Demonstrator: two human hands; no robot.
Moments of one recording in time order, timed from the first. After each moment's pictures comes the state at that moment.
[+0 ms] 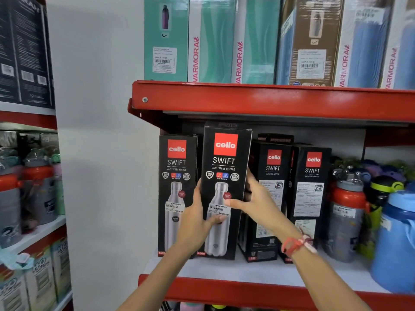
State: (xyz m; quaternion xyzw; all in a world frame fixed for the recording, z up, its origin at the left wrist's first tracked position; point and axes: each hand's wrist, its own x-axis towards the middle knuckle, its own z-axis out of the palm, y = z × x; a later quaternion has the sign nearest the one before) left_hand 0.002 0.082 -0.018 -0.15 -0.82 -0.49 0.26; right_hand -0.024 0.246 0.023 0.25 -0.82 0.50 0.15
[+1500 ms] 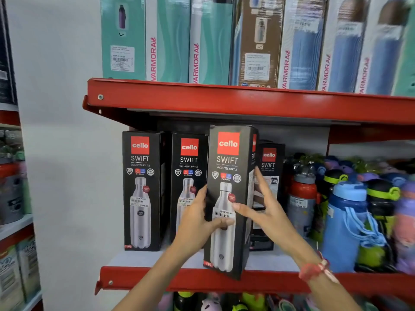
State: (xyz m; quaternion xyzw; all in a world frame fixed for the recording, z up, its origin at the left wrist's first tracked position) left_hand 0.037 0.171 -0.010 -0.25 -0.76 -0.56 0.21; right_hand 0.038 0.352 0.010 0.24 -0.78 0.54 0.19
